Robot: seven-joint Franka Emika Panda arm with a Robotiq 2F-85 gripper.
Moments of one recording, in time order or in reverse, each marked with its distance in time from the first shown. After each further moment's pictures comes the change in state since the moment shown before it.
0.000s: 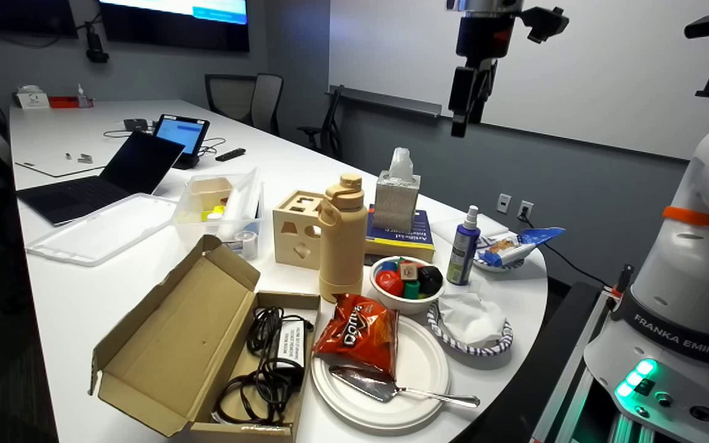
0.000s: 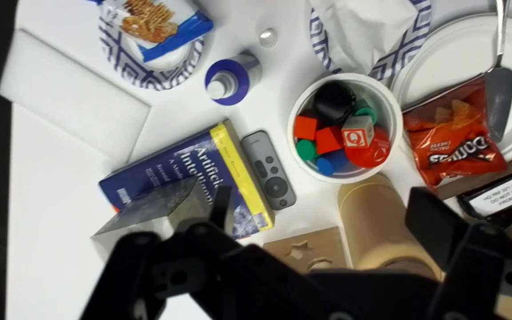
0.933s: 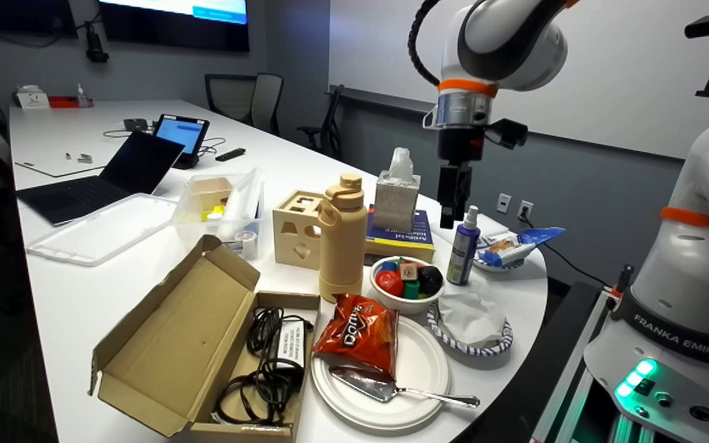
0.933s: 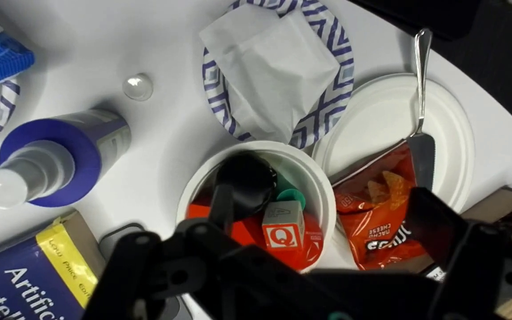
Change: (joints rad) arm 0.089 0.316 -0.158 -0.161 0.276 0.256 -0.268
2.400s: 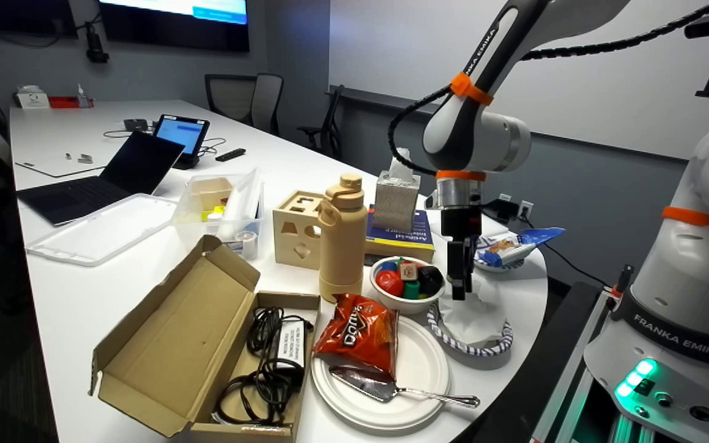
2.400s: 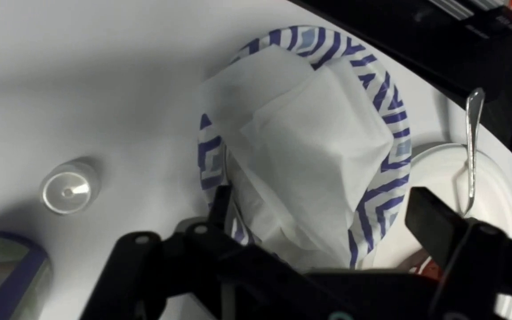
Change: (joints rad) arm -0.083 0.465 0.027 0.001 0.272 0.180 -0.386
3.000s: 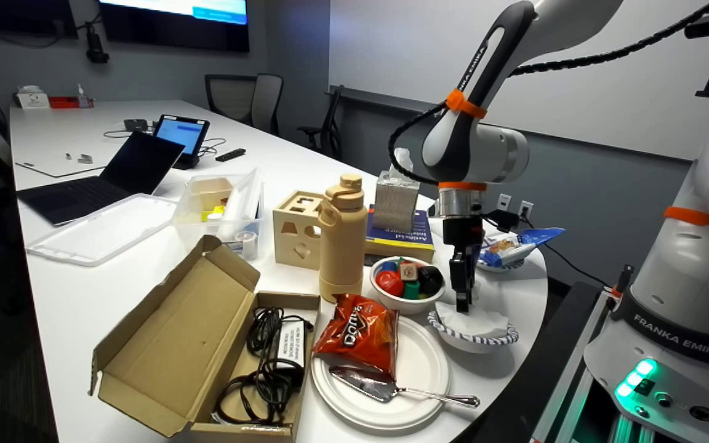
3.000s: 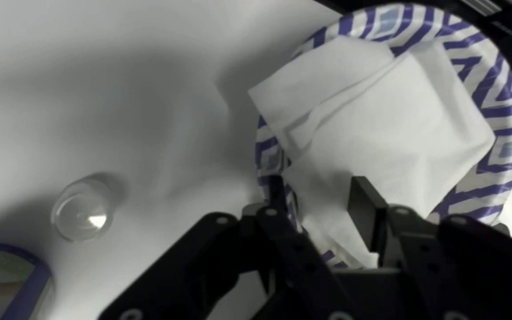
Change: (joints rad) arm -0.075 0.068 0.055 0.007 0.020 0.049 -0.033
